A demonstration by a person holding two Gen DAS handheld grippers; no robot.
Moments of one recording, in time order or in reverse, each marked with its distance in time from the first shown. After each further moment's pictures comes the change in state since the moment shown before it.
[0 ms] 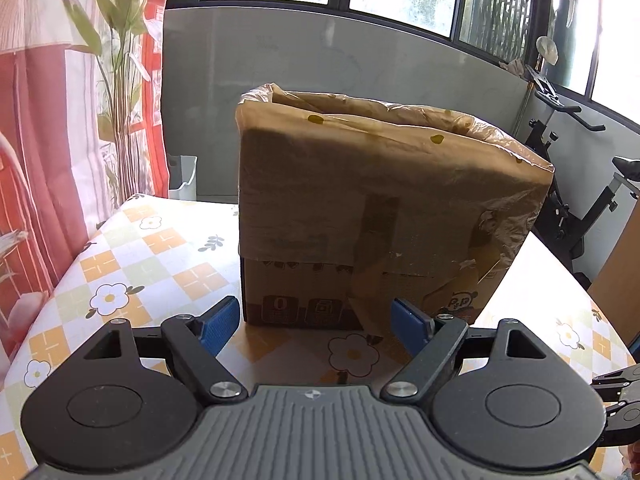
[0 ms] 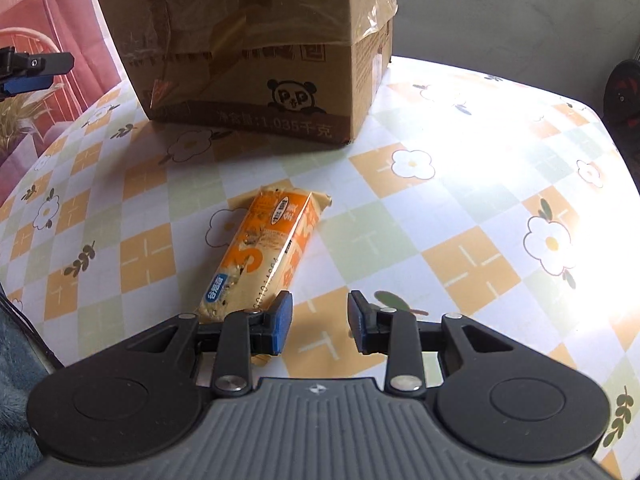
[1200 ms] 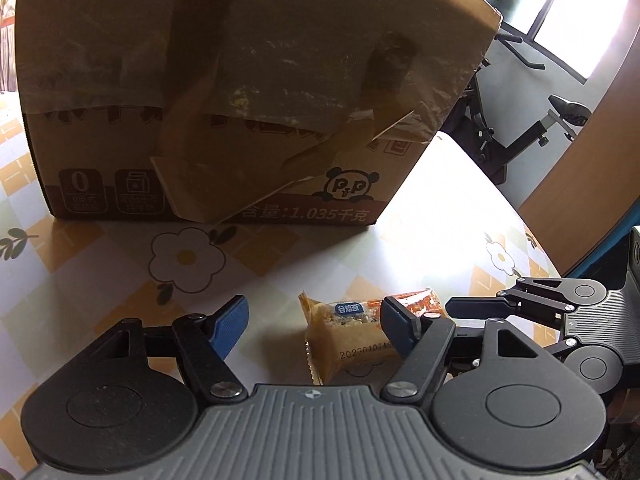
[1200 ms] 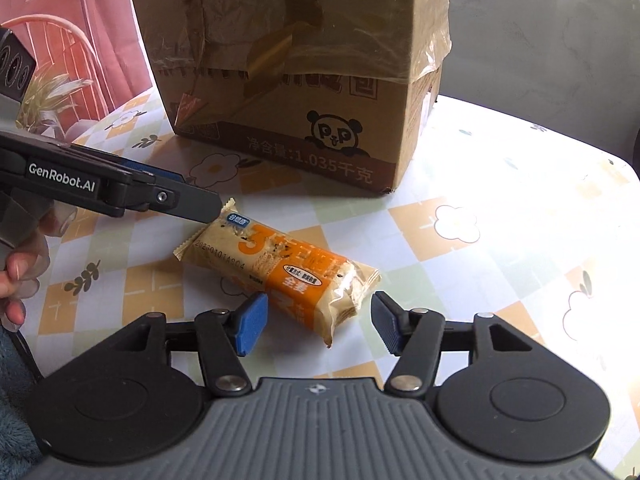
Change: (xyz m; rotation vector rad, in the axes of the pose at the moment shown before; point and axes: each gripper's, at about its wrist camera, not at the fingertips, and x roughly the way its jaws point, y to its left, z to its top) left arm 0.103 -0.076 -0.057 -0.014 0.278 -0.318; right arm 0.025 0.010 0.022 -0.111 -0.092 0.056
